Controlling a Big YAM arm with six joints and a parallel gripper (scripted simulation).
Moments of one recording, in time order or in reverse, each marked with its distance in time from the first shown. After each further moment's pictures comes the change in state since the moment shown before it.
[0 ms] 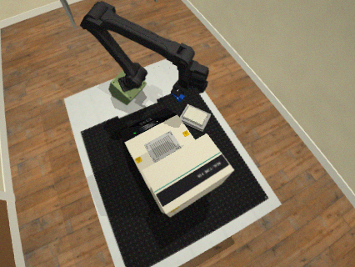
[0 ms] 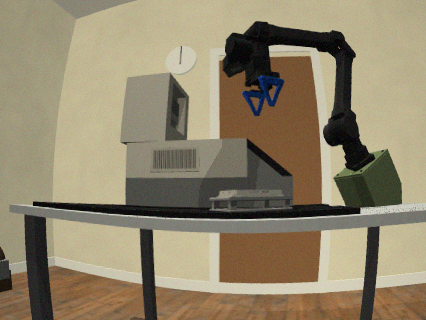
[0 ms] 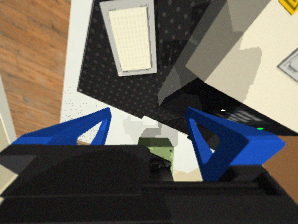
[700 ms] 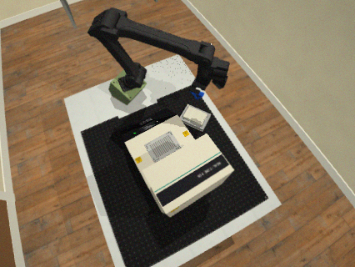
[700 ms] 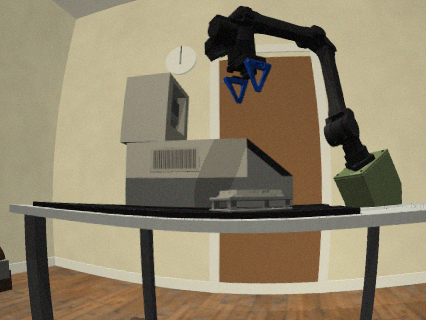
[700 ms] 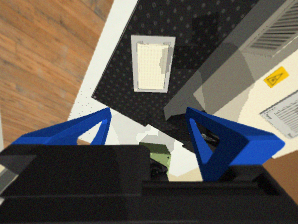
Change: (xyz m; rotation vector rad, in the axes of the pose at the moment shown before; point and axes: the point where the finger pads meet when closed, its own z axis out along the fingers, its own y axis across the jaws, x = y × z) arm -0.065 0.050 -0.014 -0.007 0.004 -0.129
